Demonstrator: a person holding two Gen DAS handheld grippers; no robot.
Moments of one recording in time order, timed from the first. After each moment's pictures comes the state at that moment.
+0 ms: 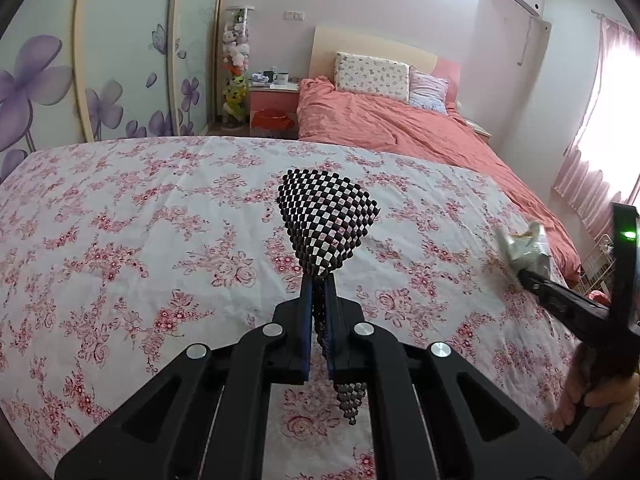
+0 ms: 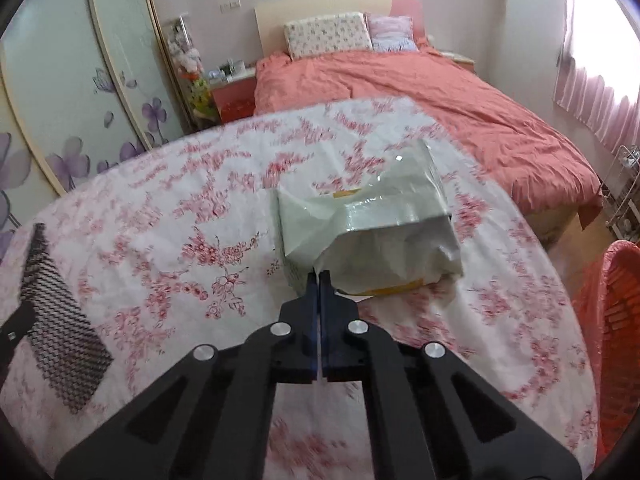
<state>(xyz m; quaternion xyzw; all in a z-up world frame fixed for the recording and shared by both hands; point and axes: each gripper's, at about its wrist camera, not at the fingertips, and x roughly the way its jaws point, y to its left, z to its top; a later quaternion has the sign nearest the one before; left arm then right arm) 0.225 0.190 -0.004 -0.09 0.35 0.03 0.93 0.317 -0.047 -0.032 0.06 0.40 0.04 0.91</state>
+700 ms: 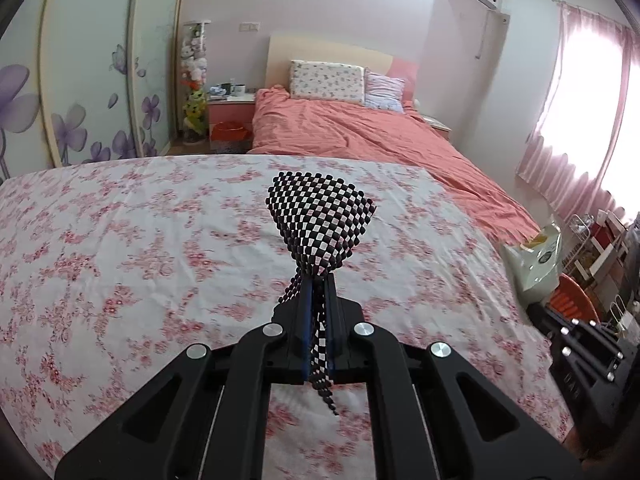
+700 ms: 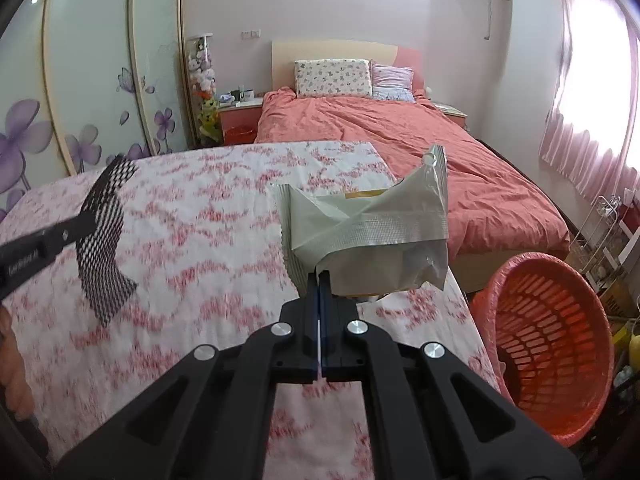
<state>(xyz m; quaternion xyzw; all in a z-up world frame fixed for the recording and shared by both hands) 0.199 0.119 0.020 -0.07 0.34 -0.04 0.94 0.199 -0.077 0.007 -0.02 0.35 0.03 0.94</state>
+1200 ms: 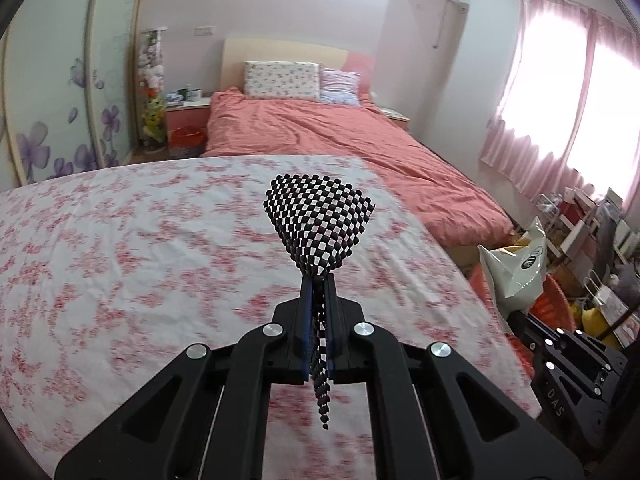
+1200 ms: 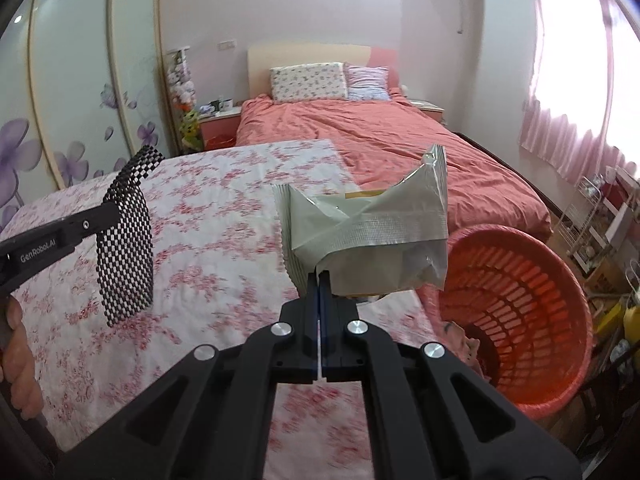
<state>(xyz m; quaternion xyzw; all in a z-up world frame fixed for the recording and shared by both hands) 0.184 0.046 0.029 -0.05 0.33 -0.11 0.93 0.151 -0.141 0.017 0.02 0.33 -0.01 0.94</state>
